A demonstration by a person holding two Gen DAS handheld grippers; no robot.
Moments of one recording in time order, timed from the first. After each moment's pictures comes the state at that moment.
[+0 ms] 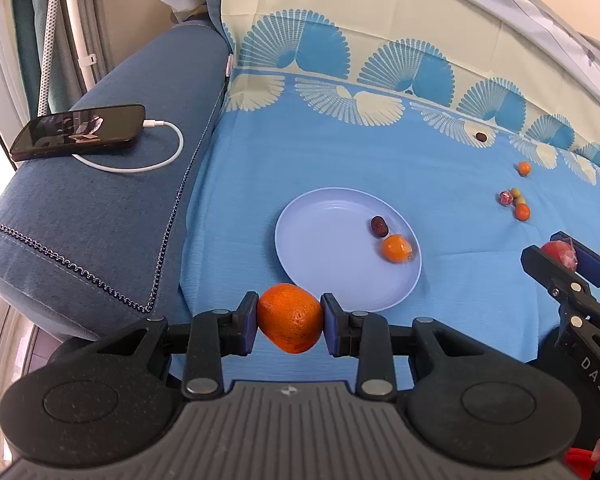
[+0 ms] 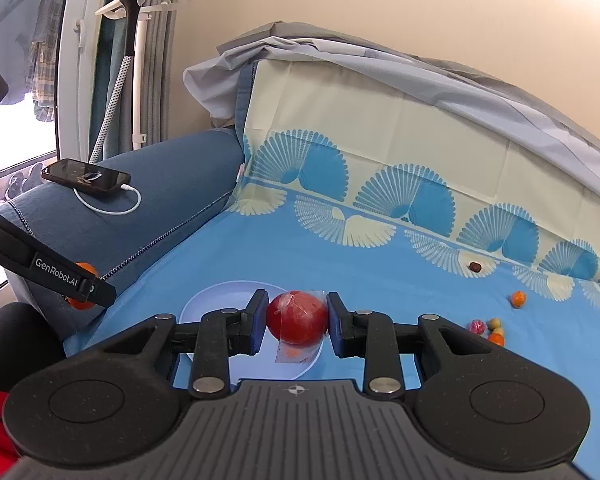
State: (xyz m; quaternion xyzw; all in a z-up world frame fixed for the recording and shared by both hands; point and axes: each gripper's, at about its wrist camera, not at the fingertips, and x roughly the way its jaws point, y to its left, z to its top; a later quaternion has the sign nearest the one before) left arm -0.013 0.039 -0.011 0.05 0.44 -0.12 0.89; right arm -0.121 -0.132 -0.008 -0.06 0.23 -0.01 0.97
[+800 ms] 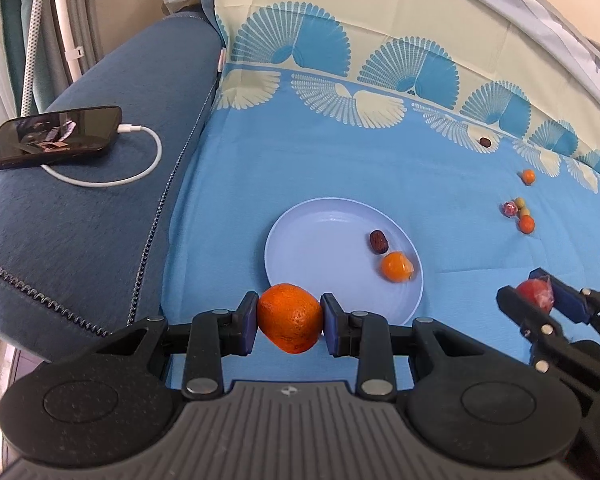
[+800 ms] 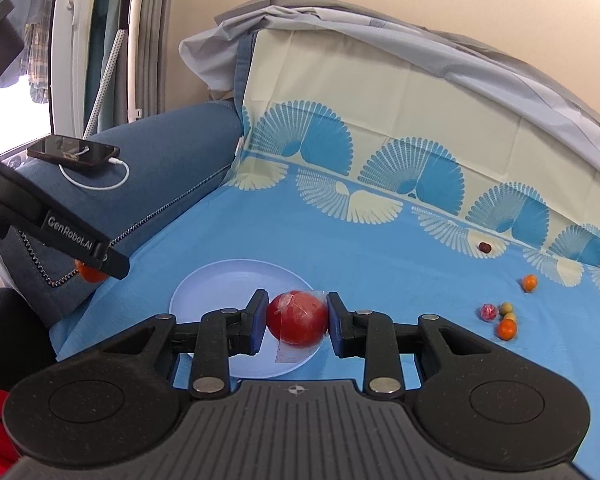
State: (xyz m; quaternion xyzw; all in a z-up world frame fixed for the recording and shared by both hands) left arm 0.031 0.027 -0.025 0.03 0.45 -0.13 0.88; right arm -0.081 -0.134 -0.034 -0.06 0.27 -0.01 0.96
